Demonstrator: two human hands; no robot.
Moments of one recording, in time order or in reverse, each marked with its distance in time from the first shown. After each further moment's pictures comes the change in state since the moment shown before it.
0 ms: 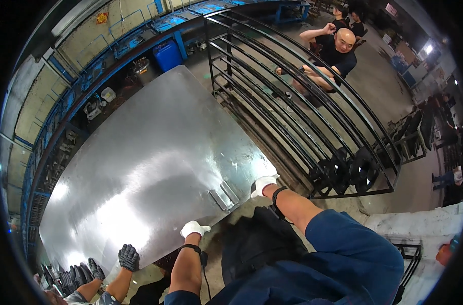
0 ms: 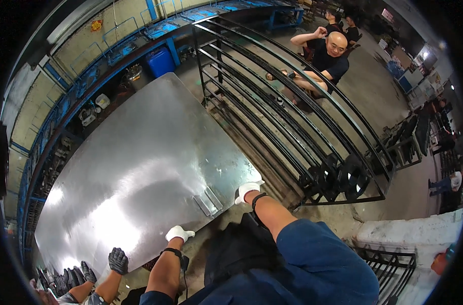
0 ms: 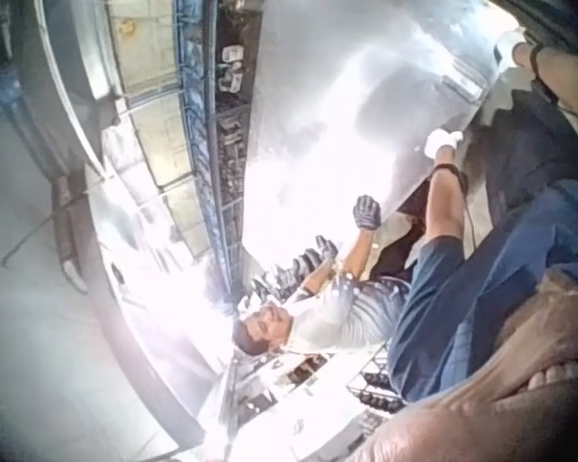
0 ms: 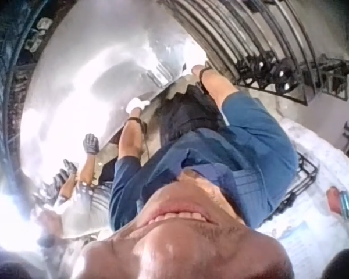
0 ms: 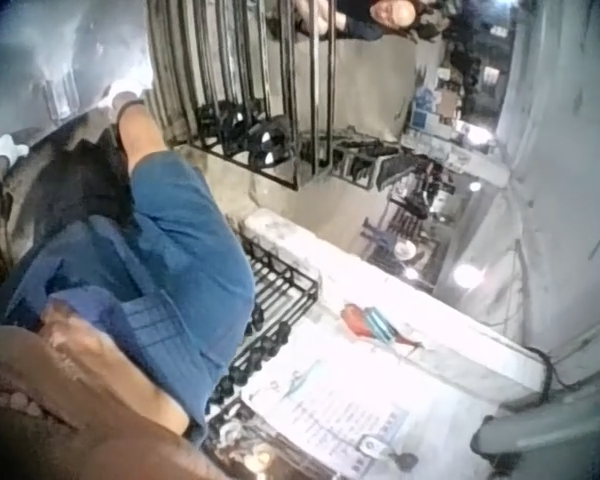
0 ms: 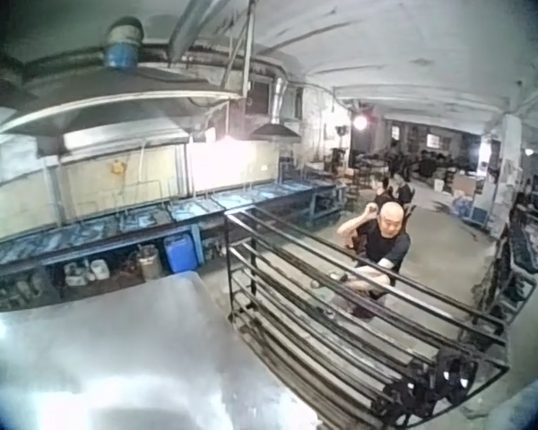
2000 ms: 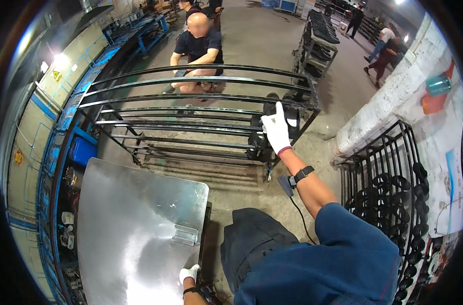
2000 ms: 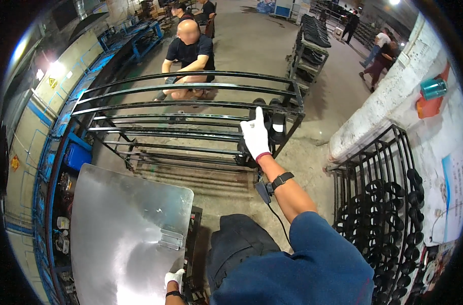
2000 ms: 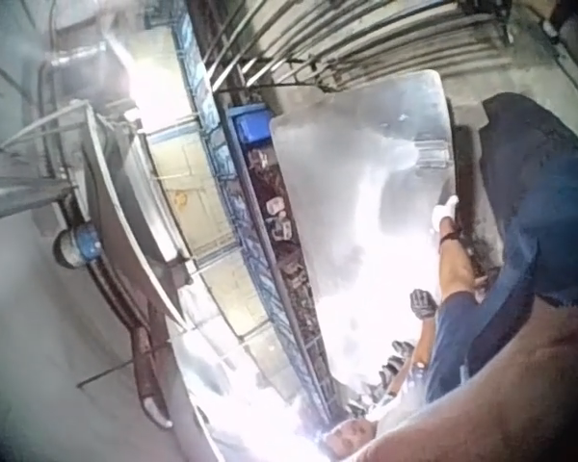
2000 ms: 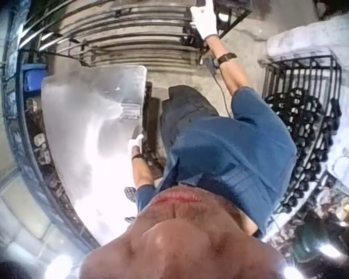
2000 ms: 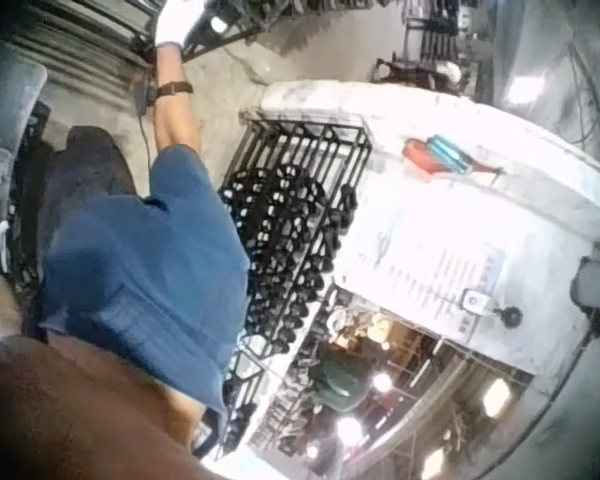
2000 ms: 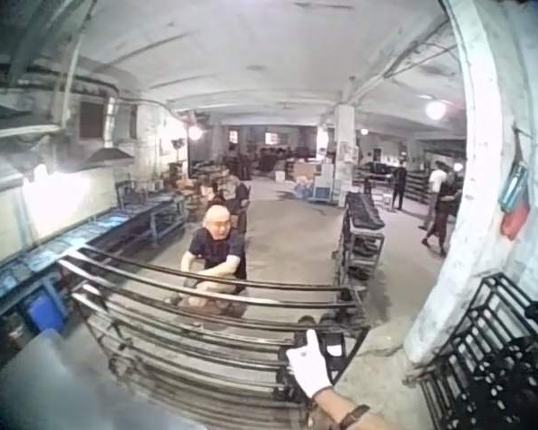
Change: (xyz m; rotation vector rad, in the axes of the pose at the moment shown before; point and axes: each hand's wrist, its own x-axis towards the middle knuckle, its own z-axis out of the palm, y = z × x) left_hand 0.030 -0.021 0.029 -0.084 0.188 0.112; right_hand -0.217 0.282 0.021 1.483 1.733 0.210
